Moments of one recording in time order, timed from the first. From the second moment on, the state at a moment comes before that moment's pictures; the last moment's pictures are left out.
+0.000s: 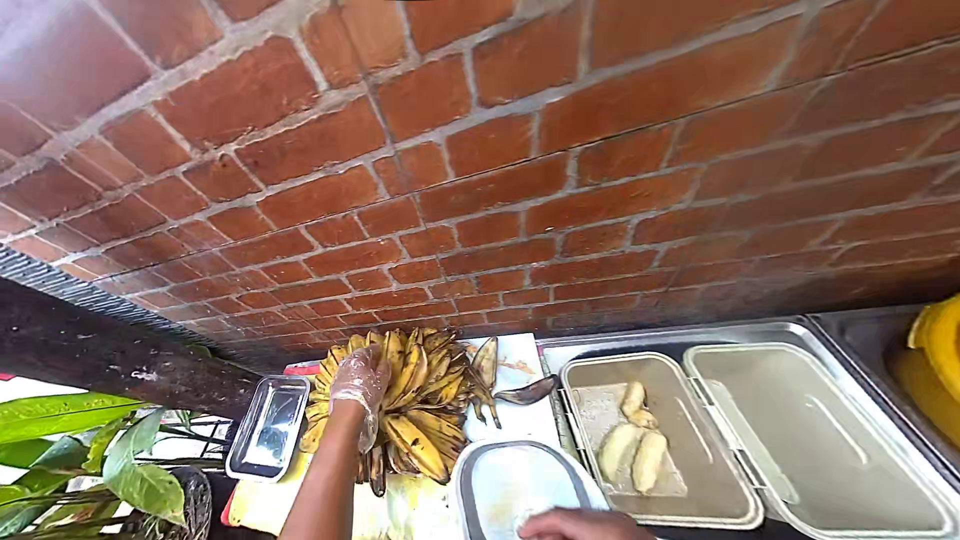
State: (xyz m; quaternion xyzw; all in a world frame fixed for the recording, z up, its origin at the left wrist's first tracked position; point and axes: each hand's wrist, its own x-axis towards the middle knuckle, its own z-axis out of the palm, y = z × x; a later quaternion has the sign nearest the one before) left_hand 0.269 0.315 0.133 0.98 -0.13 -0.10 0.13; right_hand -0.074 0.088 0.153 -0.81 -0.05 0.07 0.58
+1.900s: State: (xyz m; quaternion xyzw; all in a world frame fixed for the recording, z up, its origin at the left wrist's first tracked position) left_hand 0.299 0.378 0.109 0.80 -0.34 -0.19 0.46; right_hand 0.189 0.211 0.115 -0.84 0.12 0.09 0.52
